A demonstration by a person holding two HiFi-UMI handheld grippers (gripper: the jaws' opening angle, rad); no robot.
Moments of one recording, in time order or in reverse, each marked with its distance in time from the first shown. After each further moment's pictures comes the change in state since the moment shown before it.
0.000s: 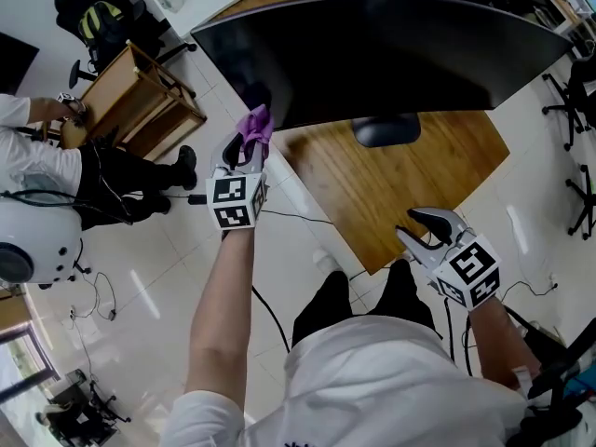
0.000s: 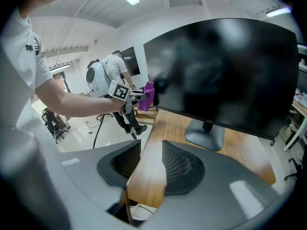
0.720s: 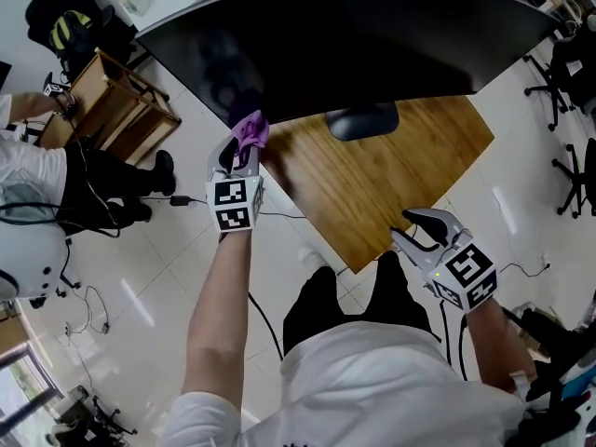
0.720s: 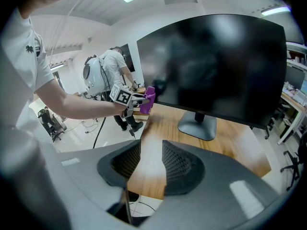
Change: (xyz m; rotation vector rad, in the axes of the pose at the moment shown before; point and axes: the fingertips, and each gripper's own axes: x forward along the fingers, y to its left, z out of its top) left arm 0.031 -0.038 -0.039 0.023 0.055 -0.047; right arm -0.011 -0.010 -0.021 0.041 0.034 -0.048
